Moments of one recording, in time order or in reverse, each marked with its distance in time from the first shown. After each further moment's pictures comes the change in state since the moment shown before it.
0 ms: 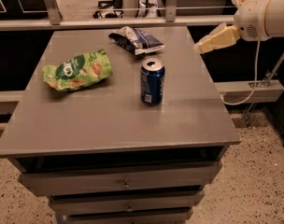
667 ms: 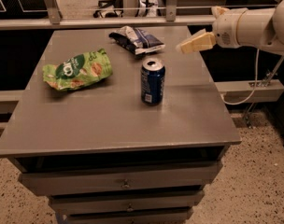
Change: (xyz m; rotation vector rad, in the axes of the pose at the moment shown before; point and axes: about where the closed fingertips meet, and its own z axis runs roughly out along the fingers) arm 0.018 -0.002 0.068 -0.022 -0.075 0.130
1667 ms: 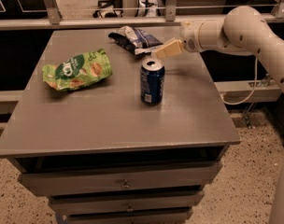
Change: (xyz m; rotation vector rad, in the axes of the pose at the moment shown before) arm 0.029 0.018 0.115 -0.112 0.037 0.076
